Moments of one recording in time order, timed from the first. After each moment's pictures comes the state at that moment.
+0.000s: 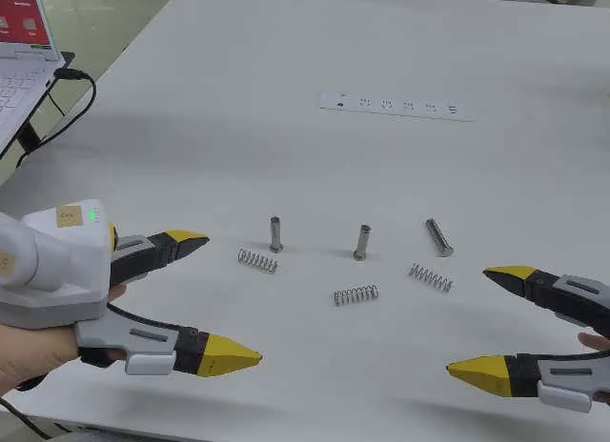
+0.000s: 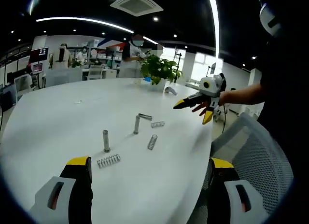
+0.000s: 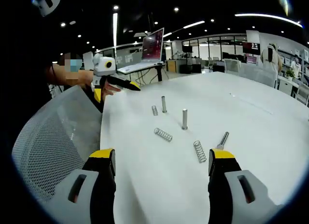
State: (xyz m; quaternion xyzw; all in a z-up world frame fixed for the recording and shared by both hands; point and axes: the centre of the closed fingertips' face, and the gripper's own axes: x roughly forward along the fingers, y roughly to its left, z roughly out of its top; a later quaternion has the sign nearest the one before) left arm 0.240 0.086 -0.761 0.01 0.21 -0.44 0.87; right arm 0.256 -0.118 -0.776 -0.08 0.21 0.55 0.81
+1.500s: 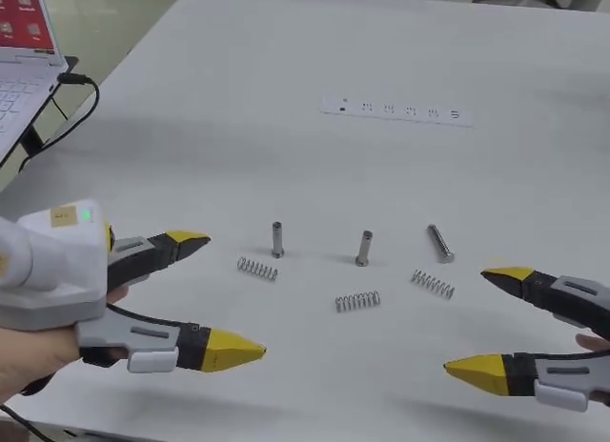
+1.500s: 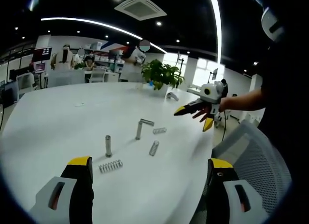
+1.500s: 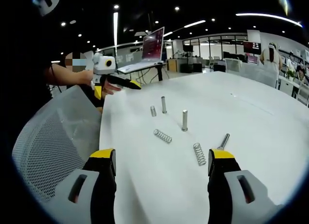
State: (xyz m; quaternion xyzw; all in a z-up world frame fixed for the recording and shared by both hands) left arm 0.245 0.089 -0.755 -0.01 0.21 -0.43 0.88; right arm 0.259 -0.113 -0.775 -0.08 0.21 0.55 0.80
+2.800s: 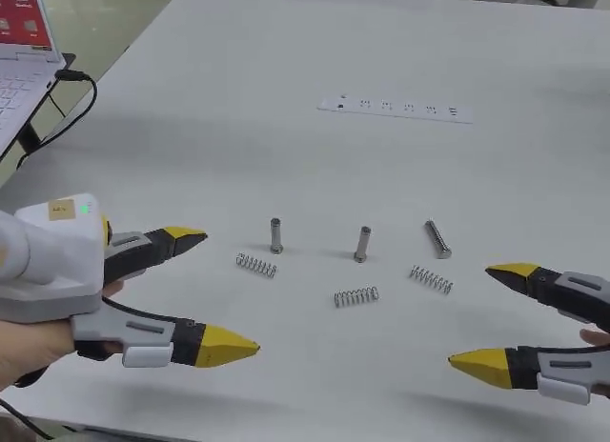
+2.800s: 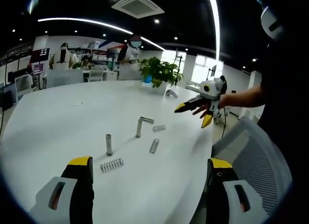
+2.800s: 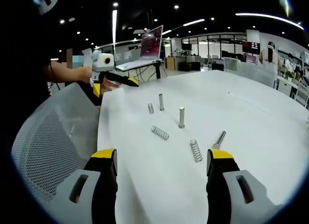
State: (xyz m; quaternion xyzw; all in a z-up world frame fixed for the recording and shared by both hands) left arm 0.244 0.089 -0.756 0.00 0.21 -0.44 0.87; right arm 0.260 -0.122 -0.777 -0.10 0.22 0.55 0.80
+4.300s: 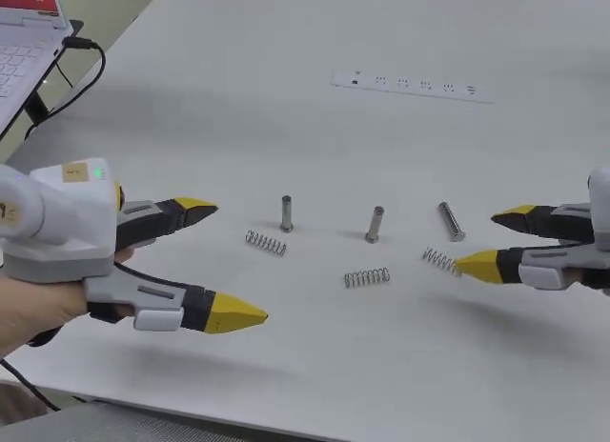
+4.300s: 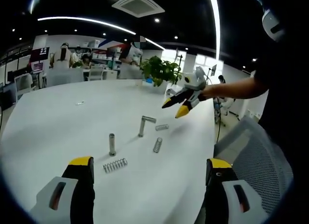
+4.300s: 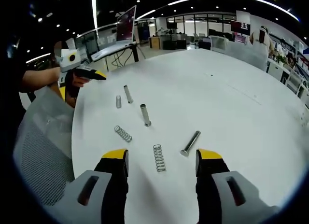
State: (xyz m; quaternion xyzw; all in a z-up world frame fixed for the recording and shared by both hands) left arm 0.252 0.095 -0.760 0.00 0.22 -0.44 0.87; right arm 0.341 -0.120 -0.788 -0.13 0.32 0.48 0.81
